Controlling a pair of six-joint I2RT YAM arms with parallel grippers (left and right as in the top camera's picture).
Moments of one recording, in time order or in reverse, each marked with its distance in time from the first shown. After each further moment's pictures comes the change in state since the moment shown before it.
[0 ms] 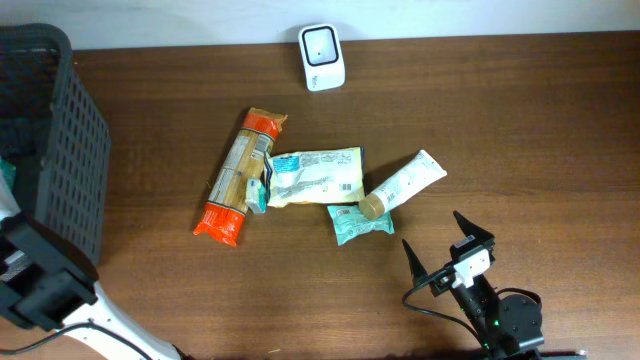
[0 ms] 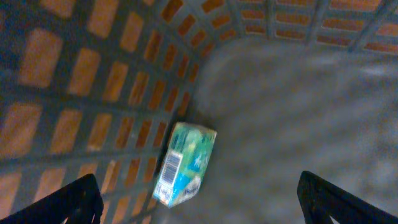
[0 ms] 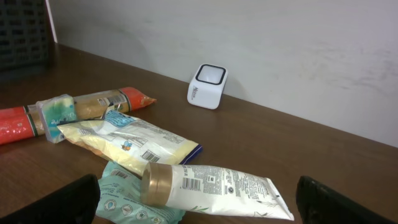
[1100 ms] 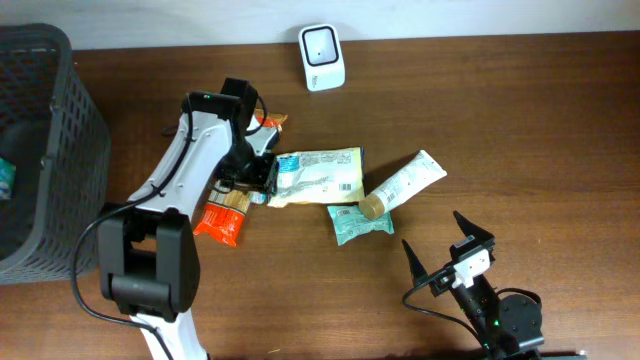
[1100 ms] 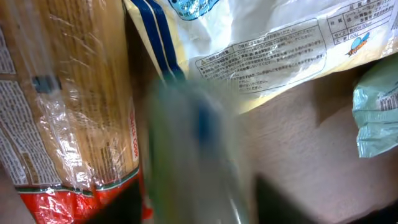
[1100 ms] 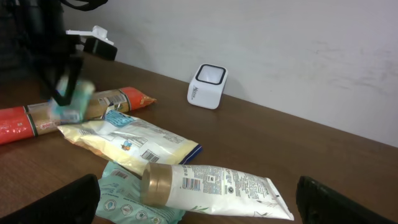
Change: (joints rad) left arm -0.879 -0.162 -0.363 -0.497 0.369 -0.364; right arm 0.000 0.000 0.000 0.000 0.000 0.000
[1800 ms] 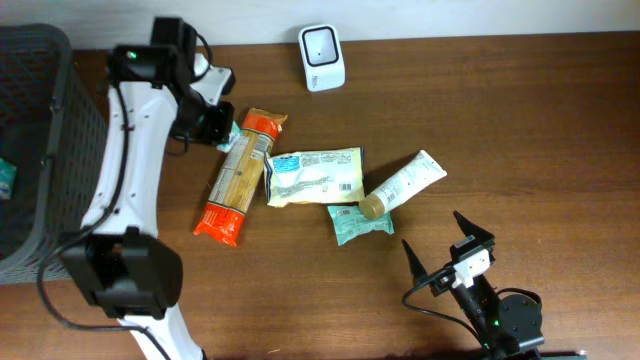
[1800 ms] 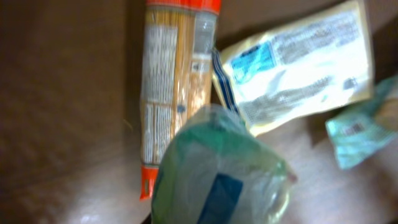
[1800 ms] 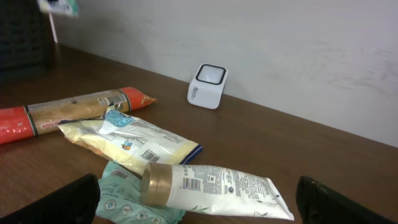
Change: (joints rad) left arm 0.150 -0.012 0.482 -0.257 -0.022 0.084; right arm 0.000 0.000 0.000 0.000 0.000 0.000
